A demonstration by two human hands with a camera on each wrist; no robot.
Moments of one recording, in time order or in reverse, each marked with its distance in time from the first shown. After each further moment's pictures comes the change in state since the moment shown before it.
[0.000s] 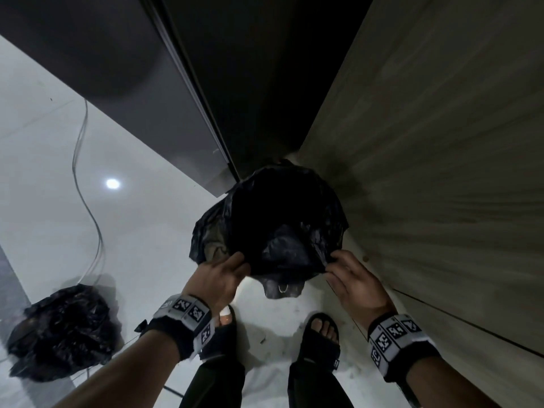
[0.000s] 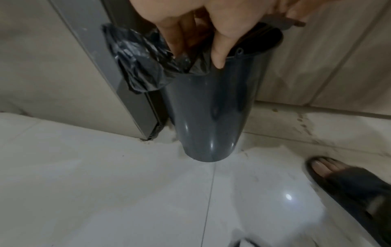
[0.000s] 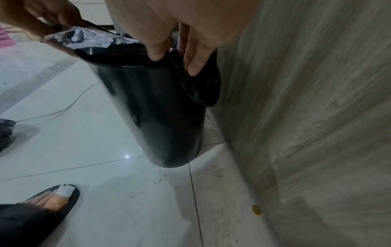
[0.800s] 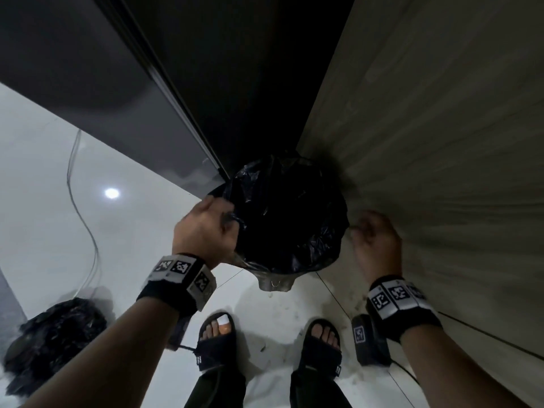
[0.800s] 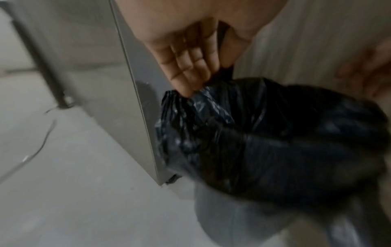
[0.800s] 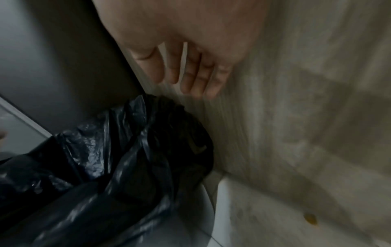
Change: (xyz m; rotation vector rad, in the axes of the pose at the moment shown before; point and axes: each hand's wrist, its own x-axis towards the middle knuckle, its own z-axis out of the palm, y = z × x) left_hand 0.067 -0.015 -0.054 -0.319 0.321 -0.566; right_hand 0.060 -0.004 -0.051 0.387 0.524 0.446
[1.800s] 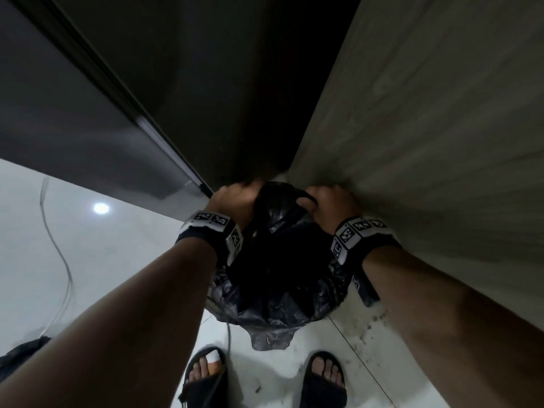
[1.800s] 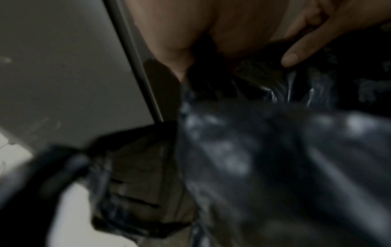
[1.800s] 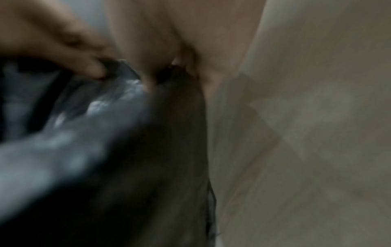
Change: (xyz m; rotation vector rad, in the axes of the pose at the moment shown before) left_hand 0.115 0.030 0.047 0.302 -0.349 0.262; right_hand 0.108 -0.061 0.071 -0.684 -0.420 -0.475
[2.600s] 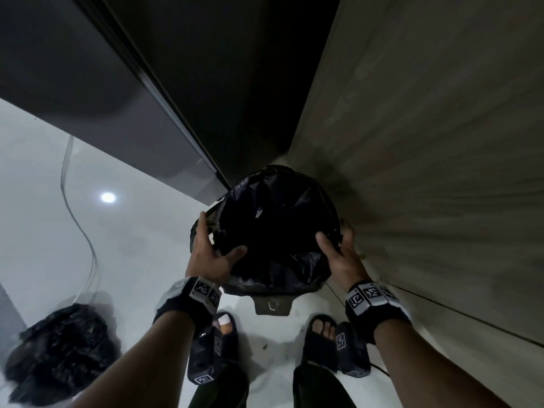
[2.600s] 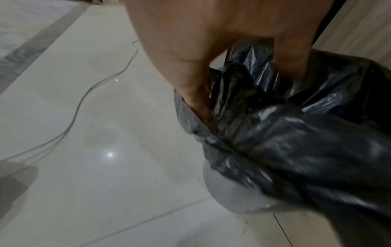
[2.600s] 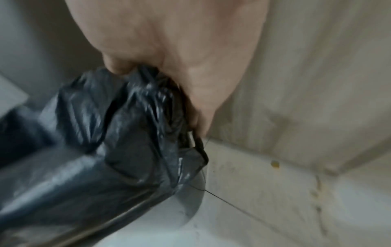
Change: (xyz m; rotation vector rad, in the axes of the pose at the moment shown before) left_hand -0.138 -0.021 0.070 -1.023 0.143 -0.597; right_hand -0.150 -0.014 0.042 1.020 -0.094 0.631
